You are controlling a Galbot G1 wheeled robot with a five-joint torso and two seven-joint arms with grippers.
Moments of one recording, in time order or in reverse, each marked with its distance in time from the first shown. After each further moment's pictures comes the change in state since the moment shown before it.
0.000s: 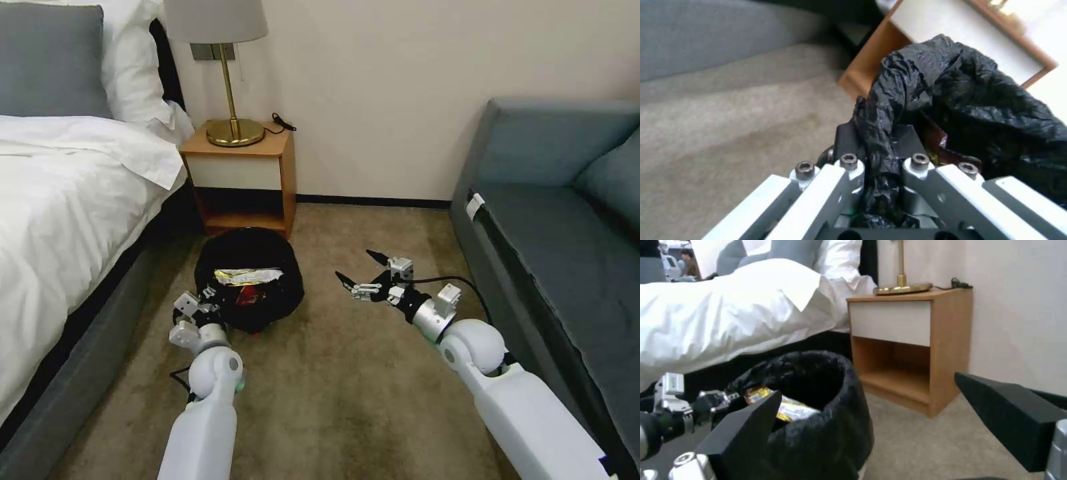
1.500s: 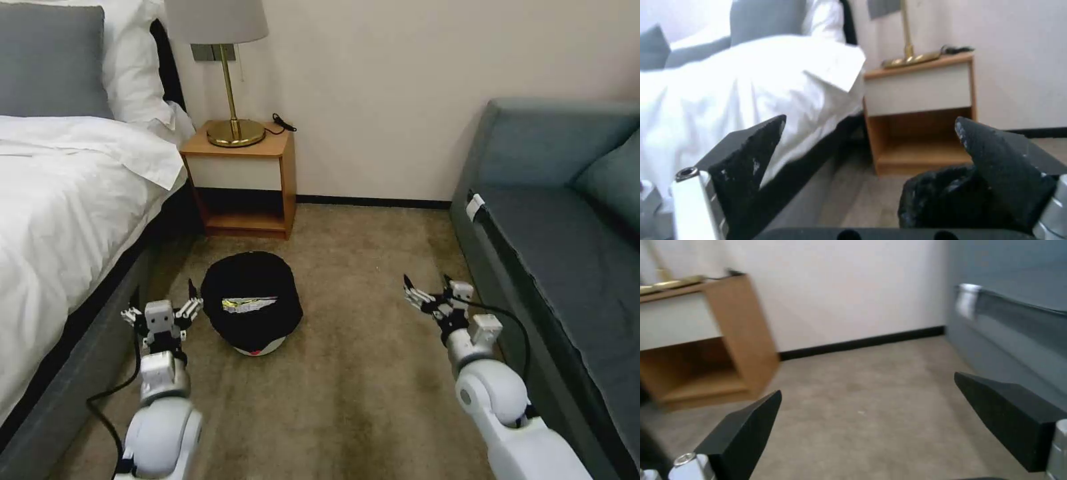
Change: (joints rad) left arm 0.469 0.156 0.015 -0.557 0.738 0.041 0.061; right arm -0.342 0.146 0.258 0.190 -0.066 -0.111 0.619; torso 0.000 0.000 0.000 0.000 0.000
